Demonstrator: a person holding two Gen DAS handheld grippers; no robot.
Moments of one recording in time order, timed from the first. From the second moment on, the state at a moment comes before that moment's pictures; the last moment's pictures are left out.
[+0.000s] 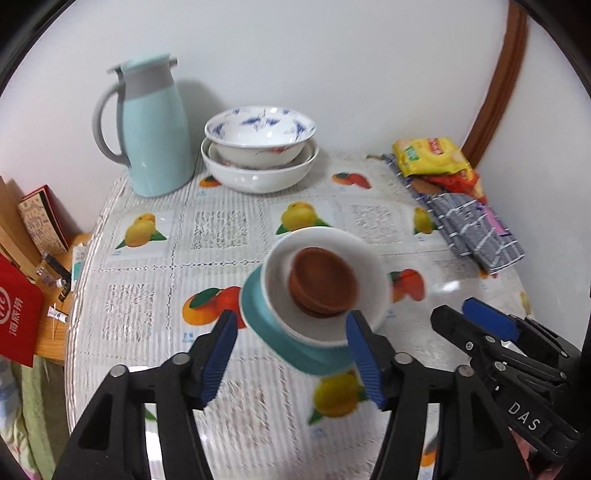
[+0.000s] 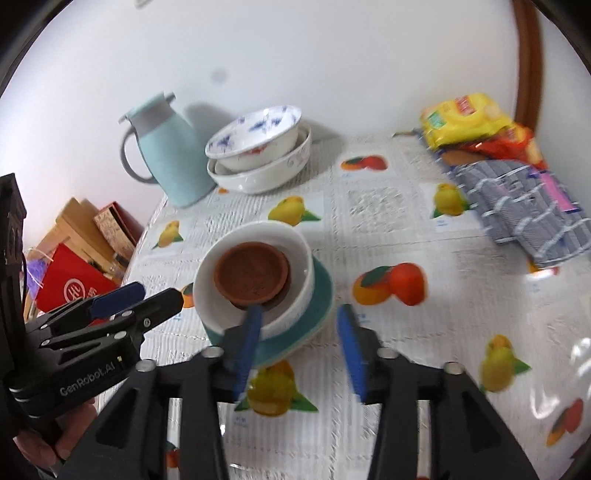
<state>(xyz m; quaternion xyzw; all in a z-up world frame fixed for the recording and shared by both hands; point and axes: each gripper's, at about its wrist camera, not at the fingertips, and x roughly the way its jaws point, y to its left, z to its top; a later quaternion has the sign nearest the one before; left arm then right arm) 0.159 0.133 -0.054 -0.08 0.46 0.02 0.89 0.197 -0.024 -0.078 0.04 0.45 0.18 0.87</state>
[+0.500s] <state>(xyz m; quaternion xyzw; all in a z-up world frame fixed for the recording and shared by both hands) 0.066 0.071 -0.004 -0.06 0.39 0.01 0.92 0.092 -0.097 -0.022 0.02 0.39 0.10 0.91</state>
